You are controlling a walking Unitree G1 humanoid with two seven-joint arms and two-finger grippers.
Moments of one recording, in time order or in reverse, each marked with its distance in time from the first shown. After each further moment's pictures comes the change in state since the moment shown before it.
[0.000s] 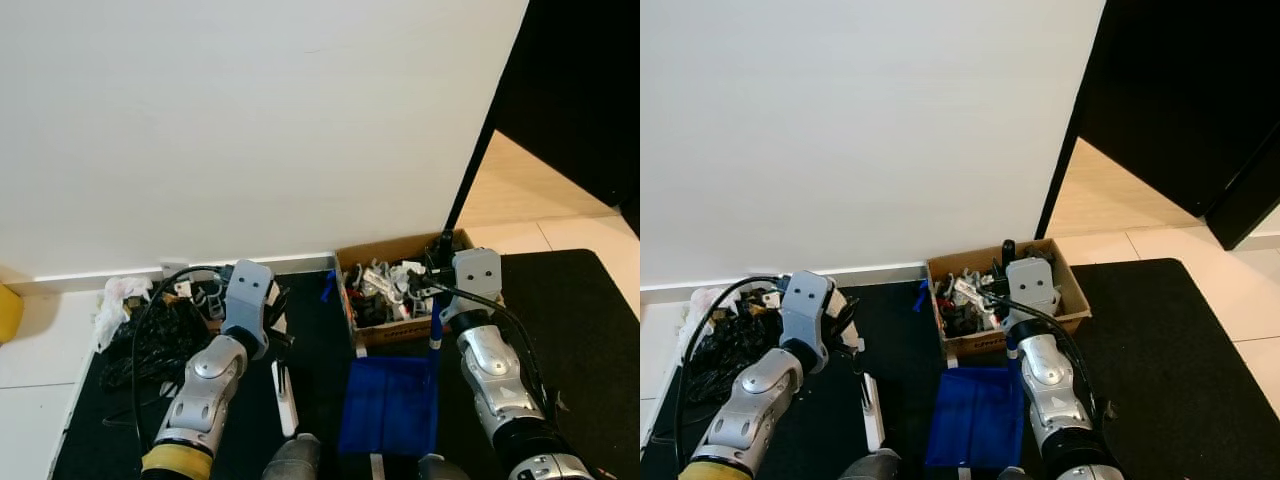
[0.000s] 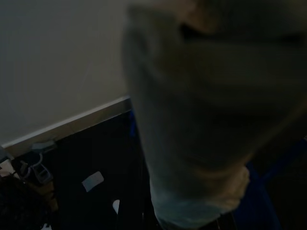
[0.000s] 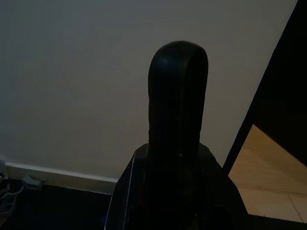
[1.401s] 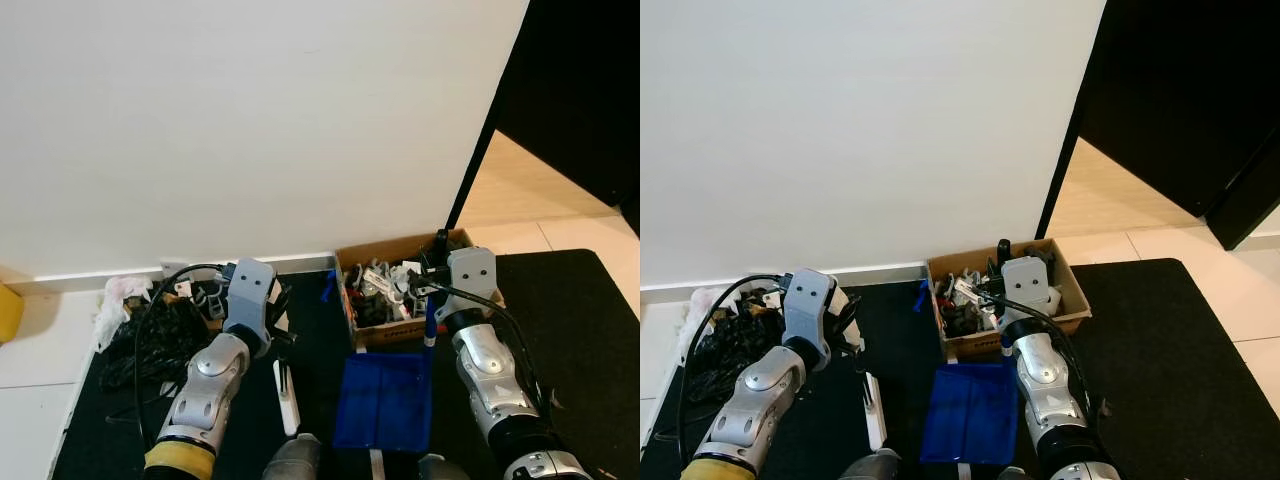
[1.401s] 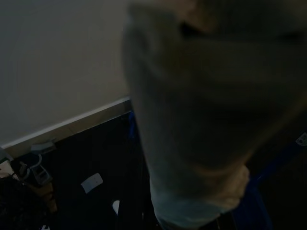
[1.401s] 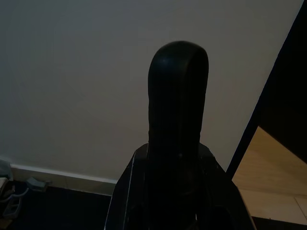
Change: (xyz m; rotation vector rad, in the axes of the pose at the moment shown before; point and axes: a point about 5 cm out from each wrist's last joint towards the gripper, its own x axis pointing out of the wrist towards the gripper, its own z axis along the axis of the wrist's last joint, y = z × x) left arm 0.003 -0.001 0.003 -0.008 -0.007 0.004; right arm 0.002 0.005 0.001 0.011 -0.006 0.010
